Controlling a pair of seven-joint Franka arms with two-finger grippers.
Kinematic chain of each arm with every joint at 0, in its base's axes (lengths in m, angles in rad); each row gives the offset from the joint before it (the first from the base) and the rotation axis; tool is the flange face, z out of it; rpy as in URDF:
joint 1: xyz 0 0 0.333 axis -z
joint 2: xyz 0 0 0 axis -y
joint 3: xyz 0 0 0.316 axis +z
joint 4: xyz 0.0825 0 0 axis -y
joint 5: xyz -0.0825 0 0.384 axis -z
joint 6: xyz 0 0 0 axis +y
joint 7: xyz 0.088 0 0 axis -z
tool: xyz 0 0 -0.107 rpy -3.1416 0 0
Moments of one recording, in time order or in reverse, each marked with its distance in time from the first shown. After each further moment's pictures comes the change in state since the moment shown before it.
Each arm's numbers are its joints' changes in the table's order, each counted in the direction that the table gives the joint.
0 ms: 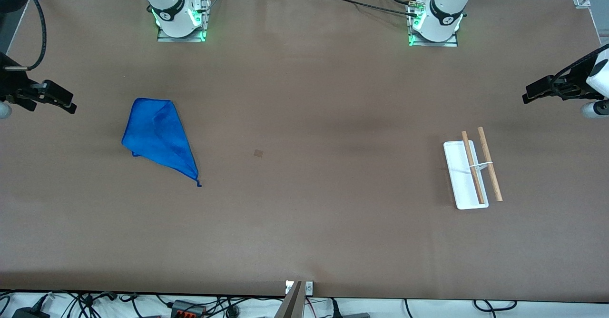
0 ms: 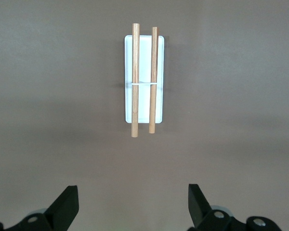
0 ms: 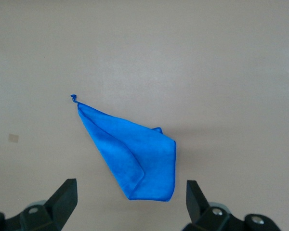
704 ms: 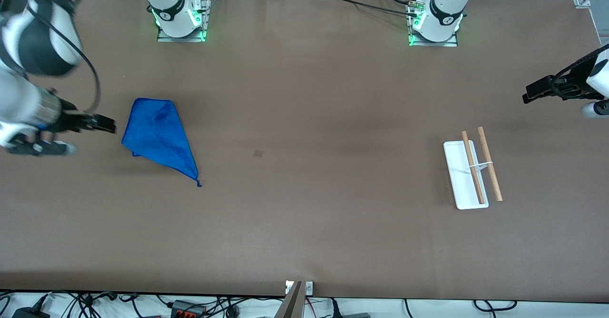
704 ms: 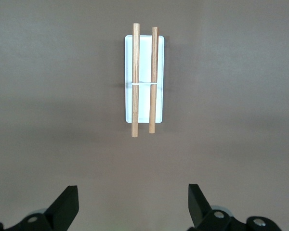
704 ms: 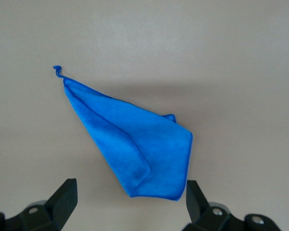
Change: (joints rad) left arm -0.001 0.000 0.000 0.000 0.000 0.001 0.000; right arm -0.054 -0.254 0.001 -0.007 0.000 -0.042 -0.002
